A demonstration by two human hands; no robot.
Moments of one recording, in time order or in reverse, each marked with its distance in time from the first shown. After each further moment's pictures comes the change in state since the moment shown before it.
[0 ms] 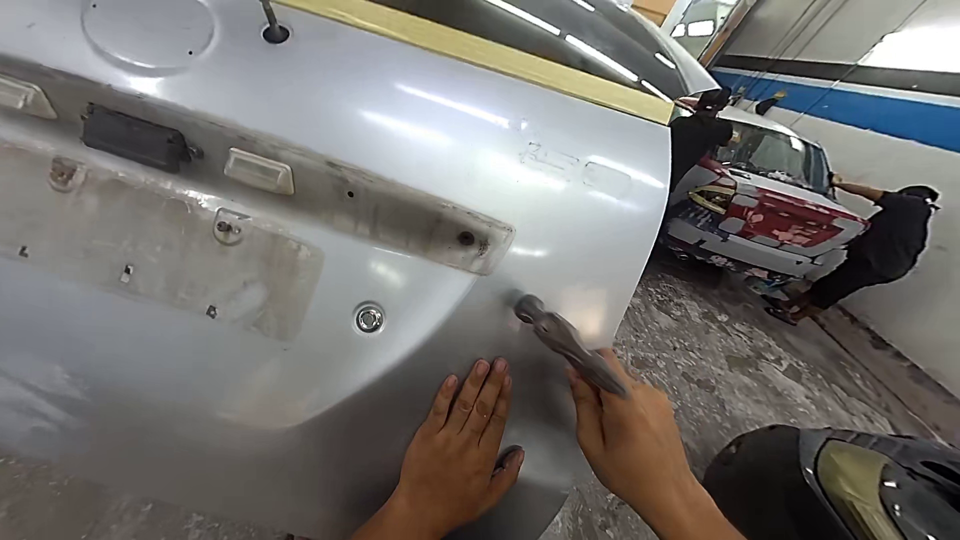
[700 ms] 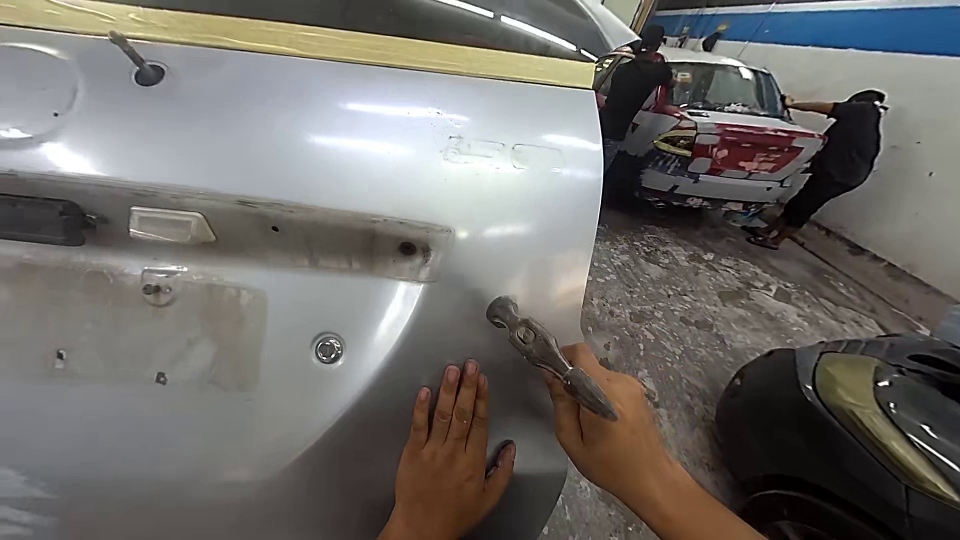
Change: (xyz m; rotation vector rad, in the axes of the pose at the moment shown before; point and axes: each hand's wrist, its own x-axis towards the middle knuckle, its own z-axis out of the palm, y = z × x) left_hand 0.002 -0.003 0.005 0.043 0.002 0.002; right_hand -0.006 -0.004 0.006 0.051 0.027 0.076
